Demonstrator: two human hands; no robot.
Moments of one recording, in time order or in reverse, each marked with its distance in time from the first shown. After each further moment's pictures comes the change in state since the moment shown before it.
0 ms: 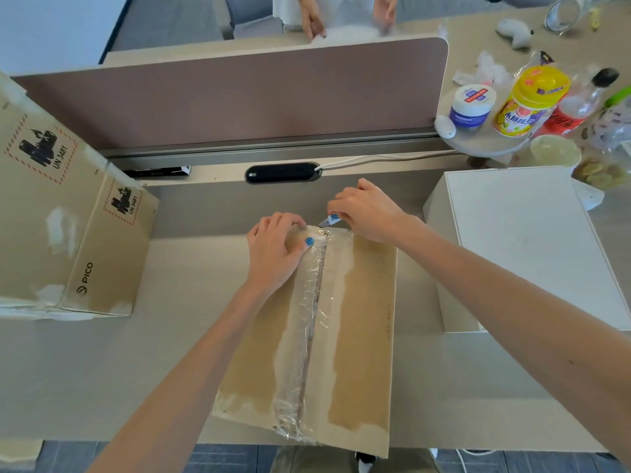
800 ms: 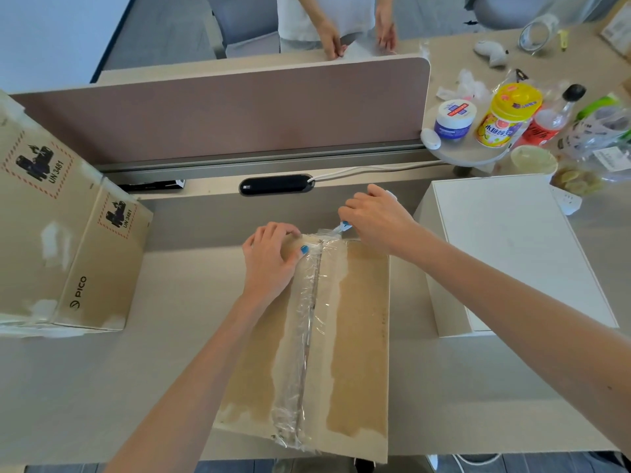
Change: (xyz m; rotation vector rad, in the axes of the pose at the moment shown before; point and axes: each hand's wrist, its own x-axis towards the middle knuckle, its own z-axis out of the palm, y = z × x) left_hand -0.001 -0.001 0.003 -0.010 0.042 0.014; right_hand -0.030 -0.001 -0.023 -0.246 -0.014 0.042
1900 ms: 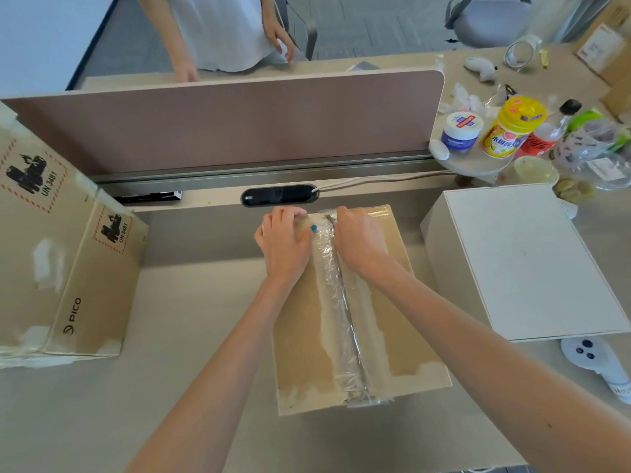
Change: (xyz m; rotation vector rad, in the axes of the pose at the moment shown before) left_hand 0.054 -0.007 0.012 -0.112 0.135 -0.118; right_hand 0.048 -0.072 -0.011 0.458 0.027 0.624
